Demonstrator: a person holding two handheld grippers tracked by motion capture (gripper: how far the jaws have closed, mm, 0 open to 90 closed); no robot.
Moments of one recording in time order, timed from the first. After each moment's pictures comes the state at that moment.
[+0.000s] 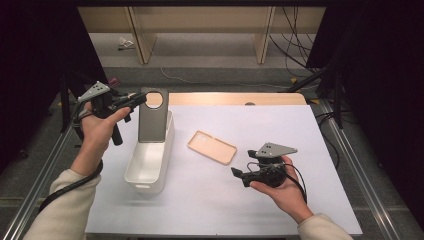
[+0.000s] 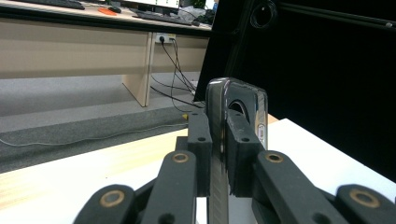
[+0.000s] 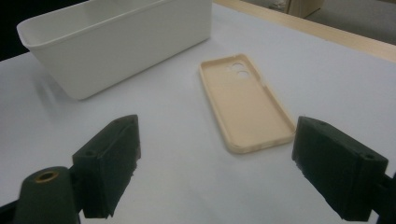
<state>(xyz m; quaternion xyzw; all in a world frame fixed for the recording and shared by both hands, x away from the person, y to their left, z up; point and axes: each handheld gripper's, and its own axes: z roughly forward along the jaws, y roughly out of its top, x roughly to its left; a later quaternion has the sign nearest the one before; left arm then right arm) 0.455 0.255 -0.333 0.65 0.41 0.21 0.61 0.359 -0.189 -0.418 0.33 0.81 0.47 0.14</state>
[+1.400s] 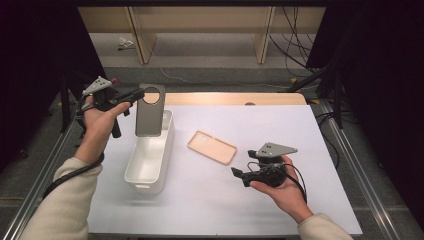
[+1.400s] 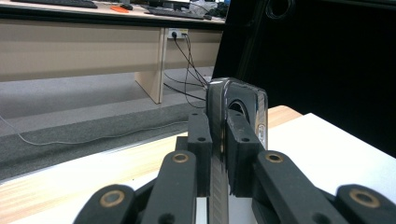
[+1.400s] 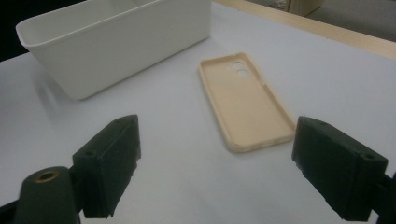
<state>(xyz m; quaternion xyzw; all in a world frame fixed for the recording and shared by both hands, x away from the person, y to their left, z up) 0.487 0.267 -0.343 0.66 0.41 0.23 0.59 0.360 -0.189 -0.419 0.33 0.81 0.47 0.14</state>
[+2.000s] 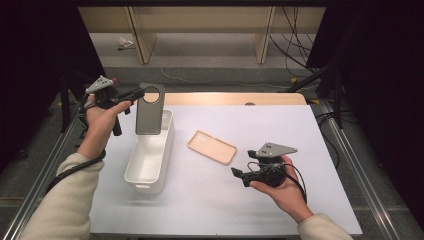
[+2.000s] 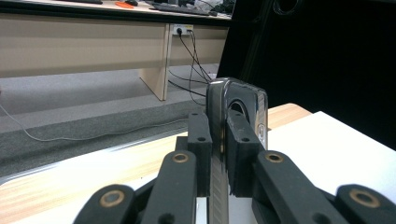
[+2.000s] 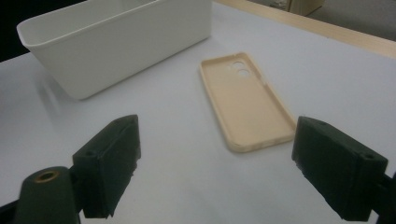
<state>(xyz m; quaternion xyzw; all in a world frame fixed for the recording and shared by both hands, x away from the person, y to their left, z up) 0.500 0.270 -0.351 0.66 0.42 0.23 0.58 0.360 -0.189 -0.419 0.33 0.81 0.47 0.14</state>
